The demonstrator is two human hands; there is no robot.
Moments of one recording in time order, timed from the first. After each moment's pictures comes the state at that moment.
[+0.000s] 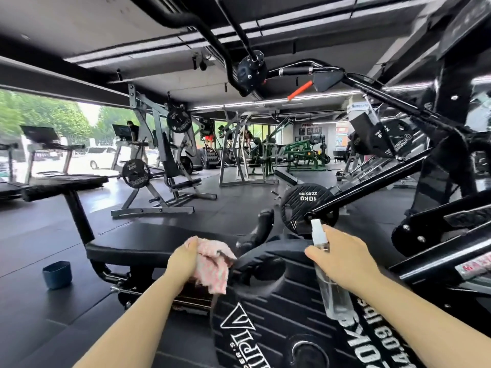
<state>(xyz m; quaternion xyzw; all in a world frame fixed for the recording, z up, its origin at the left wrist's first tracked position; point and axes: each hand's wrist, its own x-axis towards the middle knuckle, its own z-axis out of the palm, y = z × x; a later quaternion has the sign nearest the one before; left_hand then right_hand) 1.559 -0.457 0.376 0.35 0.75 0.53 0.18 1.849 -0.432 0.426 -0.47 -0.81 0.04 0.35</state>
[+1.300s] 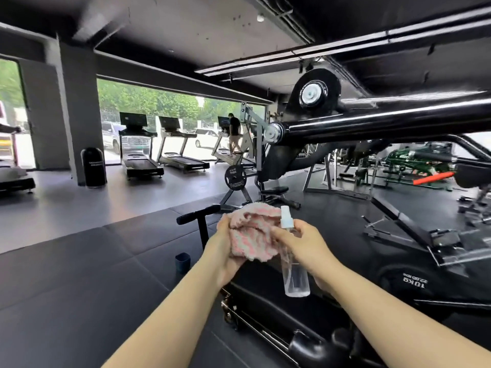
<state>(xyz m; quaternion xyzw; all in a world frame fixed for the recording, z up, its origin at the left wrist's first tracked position) 1.493 -0.676 0.848 0.08 0.41 0.83 0.37 1.611 -0.584 0.860 -0.22 -0.77 0.51 0.32</state>
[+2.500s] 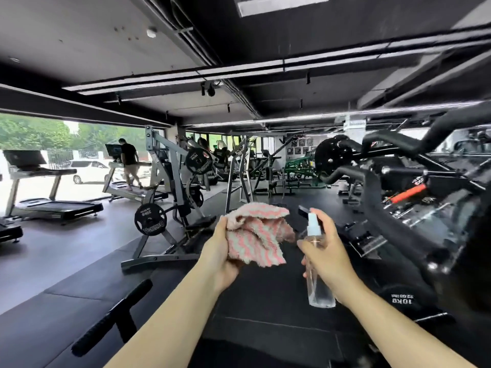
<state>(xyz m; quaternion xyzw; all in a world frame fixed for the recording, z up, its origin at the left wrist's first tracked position) 1.109 -0.422 0.923 0.22 0.37 0.73 0.53 1.285 -0.381 0.902 -0.34 -0.65 0.41 0.53</state>
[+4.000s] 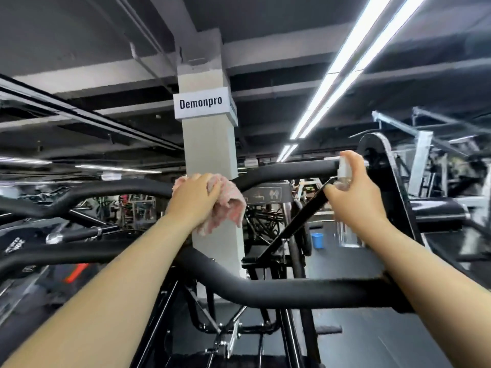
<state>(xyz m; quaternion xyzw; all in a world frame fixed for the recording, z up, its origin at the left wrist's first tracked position) 1.372 -0.103 1.064 0.89 -0.01 0.45 0.08 1.360 -0.379 1.042 -0.76 -0.10 -0.38 0.52</state>
